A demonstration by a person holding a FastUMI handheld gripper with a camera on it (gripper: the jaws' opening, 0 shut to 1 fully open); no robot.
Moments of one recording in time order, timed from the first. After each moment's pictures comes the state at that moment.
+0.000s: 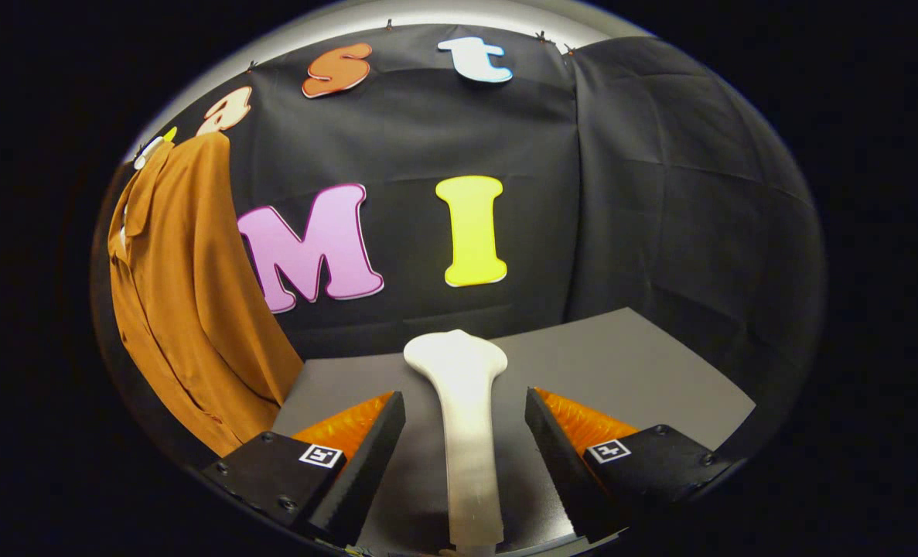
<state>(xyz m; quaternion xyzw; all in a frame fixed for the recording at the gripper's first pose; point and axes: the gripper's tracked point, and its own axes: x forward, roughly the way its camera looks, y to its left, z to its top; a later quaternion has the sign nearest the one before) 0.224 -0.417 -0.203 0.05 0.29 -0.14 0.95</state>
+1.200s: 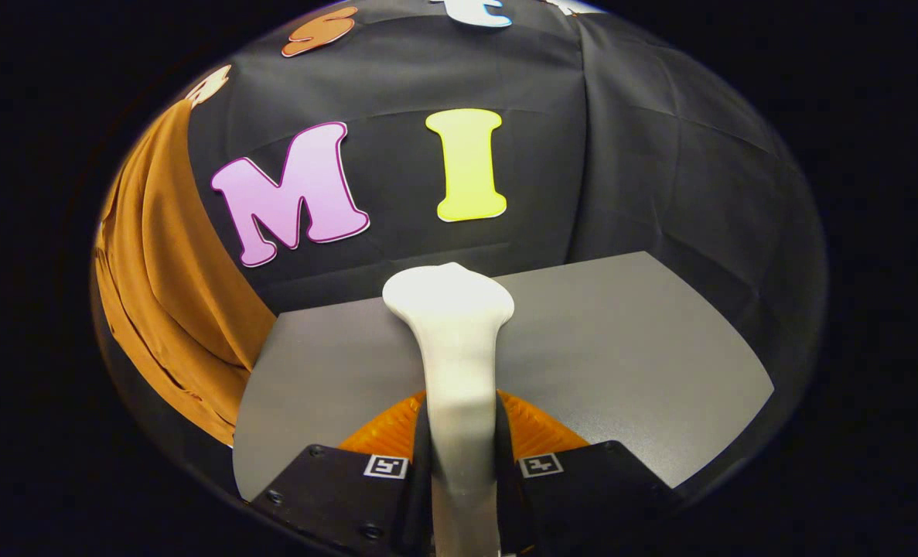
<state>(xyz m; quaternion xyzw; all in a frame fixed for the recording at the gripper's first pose) 0.217 -0.421 -0.252 0.08 0.38 -0.14 0.91</state>
